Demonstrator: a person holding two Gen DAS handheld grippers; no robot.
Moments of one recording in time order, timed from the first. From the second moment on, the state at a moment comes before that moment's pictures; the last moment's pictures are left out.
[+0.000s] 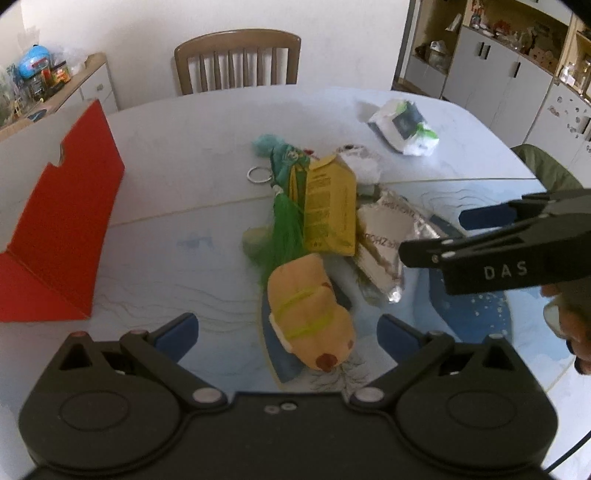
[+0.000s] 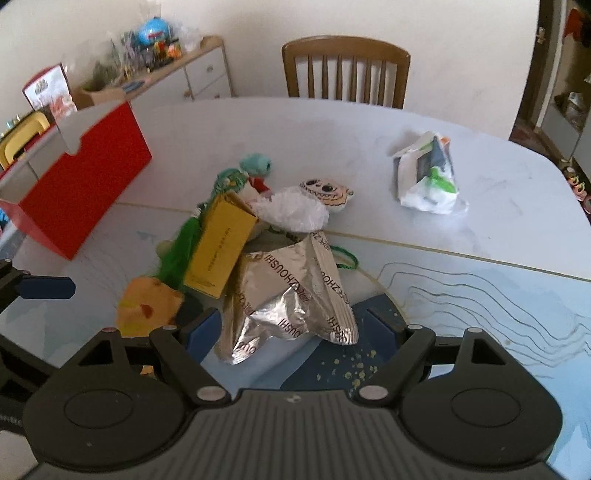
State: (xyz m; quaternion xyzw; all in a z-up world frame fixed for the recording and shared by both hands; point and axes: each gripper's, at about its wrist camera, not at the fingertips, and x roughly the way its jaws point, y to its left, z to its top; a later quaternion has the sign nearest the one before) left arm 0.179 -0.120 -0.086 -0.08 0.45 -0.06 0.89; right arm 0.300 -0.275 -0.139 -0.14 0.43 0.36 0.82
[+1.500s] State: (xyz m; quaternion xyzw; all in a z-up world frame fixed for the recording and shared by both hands) left arm 0.182 -0.099 -0.094 -0.15 0.47 -0.07 0.86; right arm 0.279 -0.271 -0.146 -0.15 0.46 0.34 0.81
